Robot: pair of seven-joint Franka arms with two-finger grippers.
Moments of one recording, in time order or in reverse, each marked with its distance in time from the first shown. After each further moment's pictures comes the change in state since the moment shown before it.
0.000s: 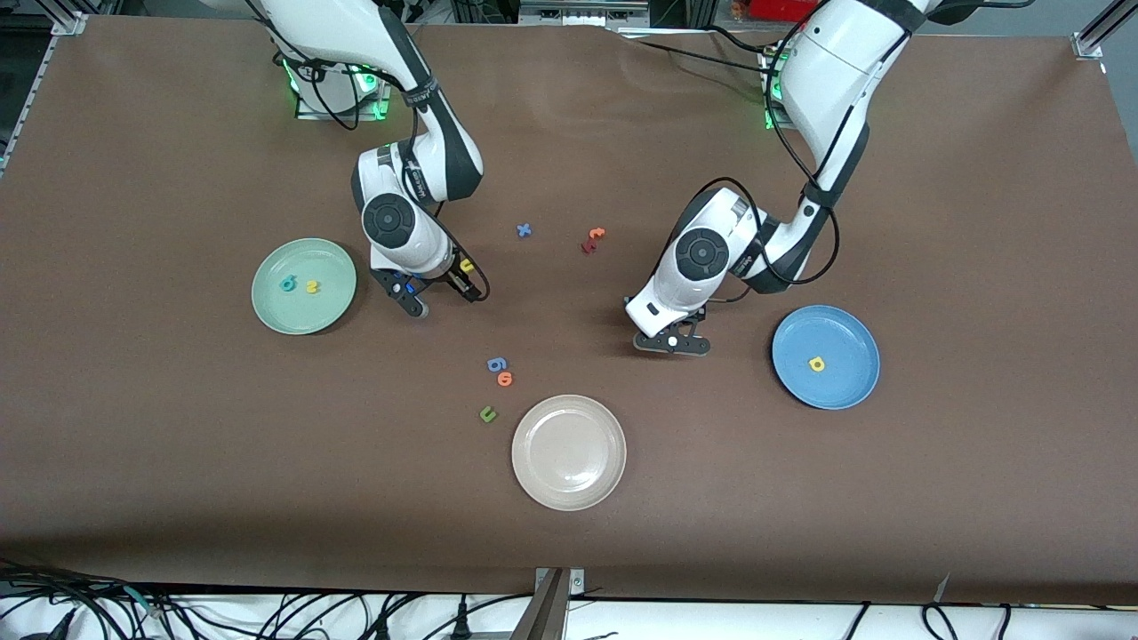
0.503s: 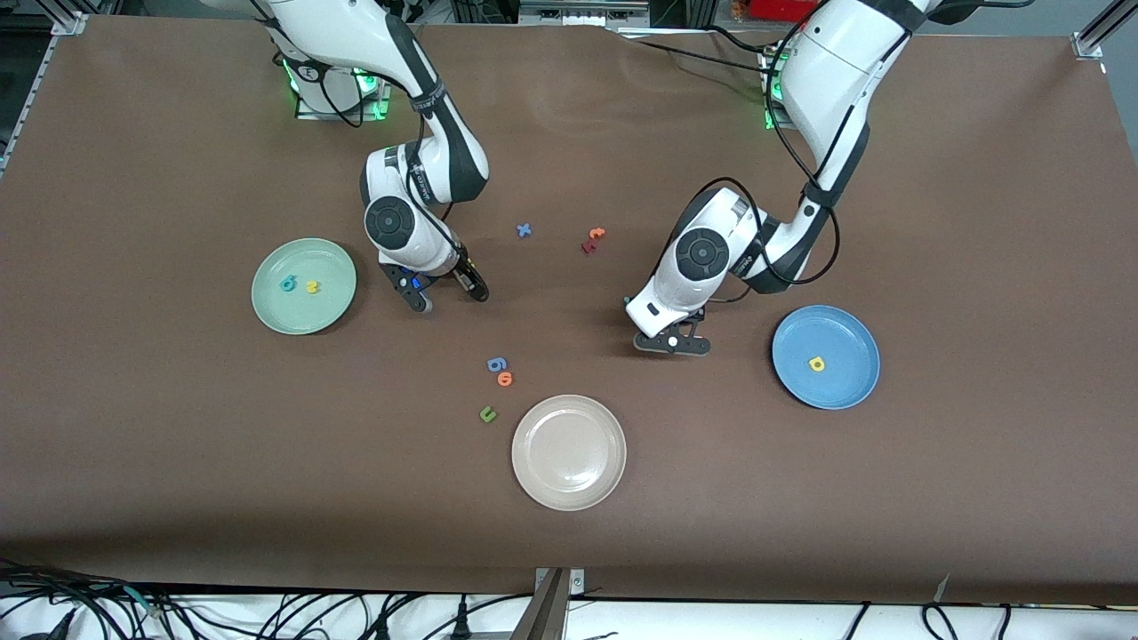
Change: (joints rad) left arm 0.001 -0.001 0.001 0.001 0.000 0.000 0.001; right arm 0.000 0.016 0.018 -0.013 0.116 0.015 0.006
